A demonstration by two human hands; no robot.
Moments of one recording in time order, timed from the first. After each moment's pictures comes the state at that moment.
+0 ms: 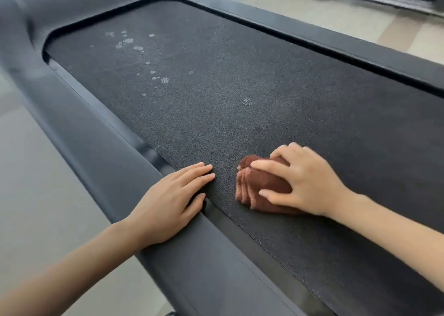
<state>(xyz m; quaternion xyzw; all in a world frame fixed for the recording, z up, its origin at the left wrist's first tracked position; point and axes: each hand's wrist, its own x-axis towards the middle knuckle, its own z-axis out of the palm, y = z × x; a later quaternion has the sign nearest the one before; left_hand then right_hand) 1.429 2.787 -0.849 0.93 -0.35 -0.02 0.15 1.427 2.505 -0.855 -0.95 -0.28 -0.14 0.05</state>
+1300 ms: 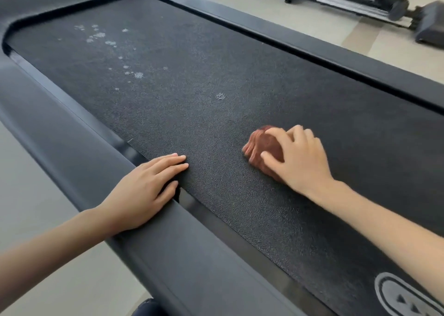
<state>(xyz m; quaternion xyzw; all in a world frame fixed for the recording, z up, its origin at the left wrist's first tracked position) 1.431 2.787 -0.852 0.93 -0.35 -0.01 0.13 1.416 2.481 -0.847 -0.99 0.02 -0.11 0.03</state>
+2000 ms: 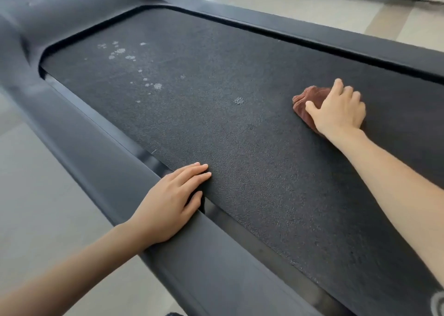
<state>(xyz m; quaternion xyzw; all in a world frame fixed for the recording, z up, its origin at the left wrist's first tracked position) 1.428 2.785 -0.849 0.93 -0.34 -0.02 0.14 1.522 2.429 -0.855 -0.95 0.26 -0.15 0.05</state>
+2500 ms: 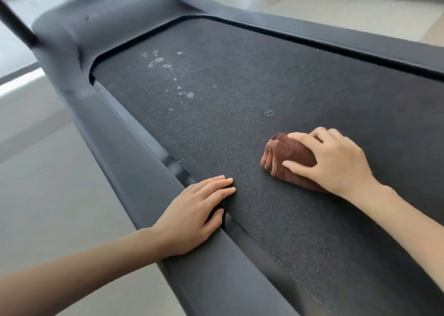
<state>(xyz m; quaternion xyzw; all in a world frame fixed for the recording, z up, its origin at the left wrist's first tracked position) 1.429 2.785 -0.846 0.93 -0.34 -0.04 0.15 1.478 2.493 -0.859 -0.97 -0.11 -0.18 0.10</state>
